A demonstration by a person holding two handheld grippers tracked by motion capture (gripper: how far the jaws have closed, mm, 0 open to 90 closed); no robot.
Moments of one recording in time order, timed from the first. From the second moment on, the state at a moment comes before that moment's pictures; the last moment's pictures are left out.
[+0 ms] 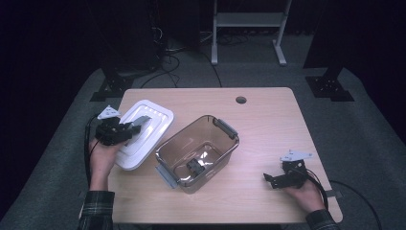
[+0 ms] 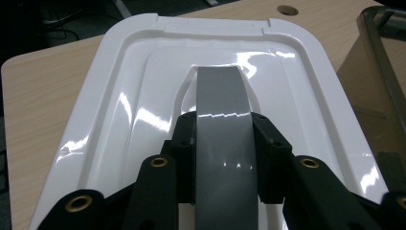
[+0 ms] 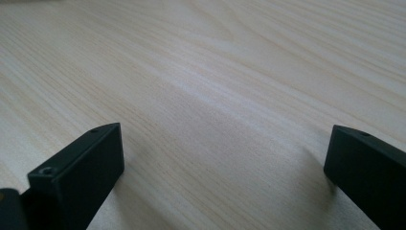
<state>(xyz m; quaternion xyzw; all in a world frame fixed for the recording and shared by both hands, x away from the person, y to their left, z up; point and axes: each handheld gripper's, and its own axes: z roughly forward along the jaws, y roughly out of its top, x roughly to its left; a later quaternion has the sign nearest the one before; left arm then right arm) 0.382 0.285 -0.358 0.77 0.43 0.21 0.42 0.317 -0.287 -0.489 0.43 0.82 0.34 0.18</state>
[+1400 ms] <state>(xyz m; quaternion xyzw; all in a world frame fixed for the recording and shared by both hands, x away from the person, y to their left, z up) 0.359 0.211 -0.322 0.81 0.35 0.16 0.44 0.317 -0.287 -0.489 0.43 0.82 0.34 0.18</state>
